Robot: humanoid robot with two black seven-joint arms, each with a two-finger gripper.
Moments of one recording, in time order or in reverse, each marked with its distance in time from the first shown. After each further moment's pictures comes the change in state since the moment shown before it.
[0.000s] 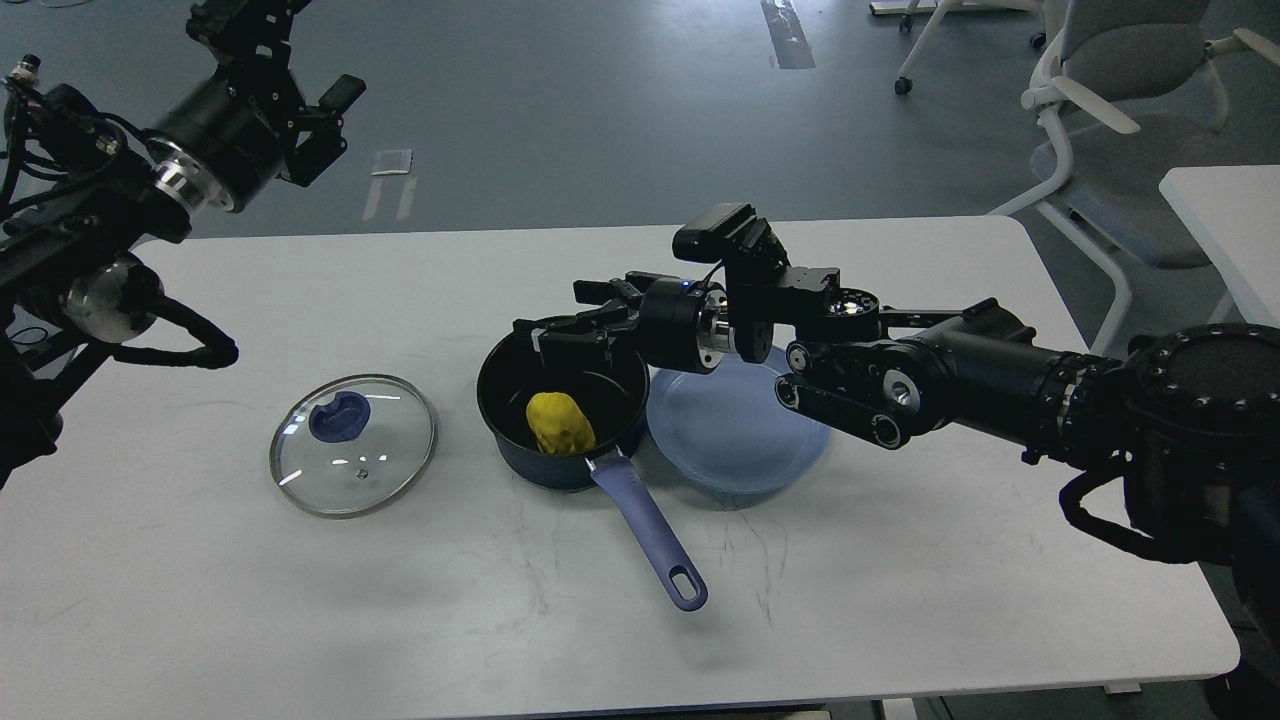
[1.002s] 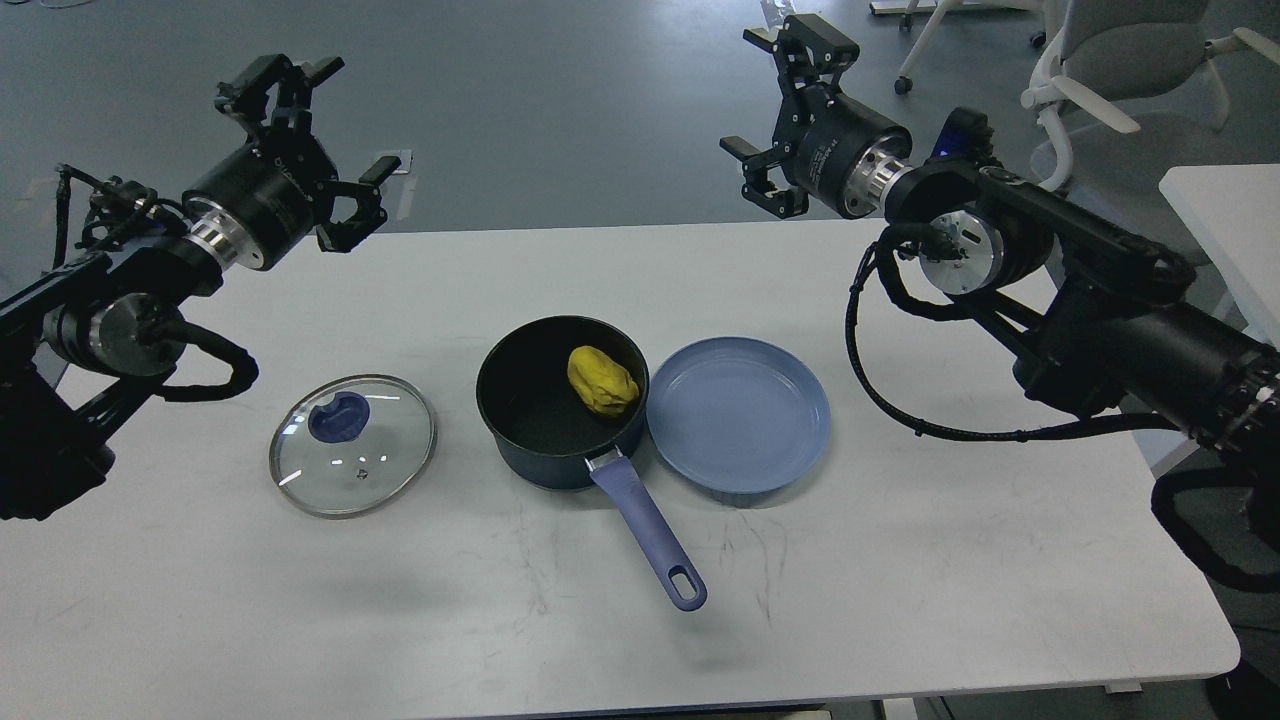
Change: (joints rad) left arm 0.122 -0.059 -0.101 0.002 -0.282 -0.070 0.188; right arm -0.136 -0.276 0.606 0.199 1.179 0.168 -0.433
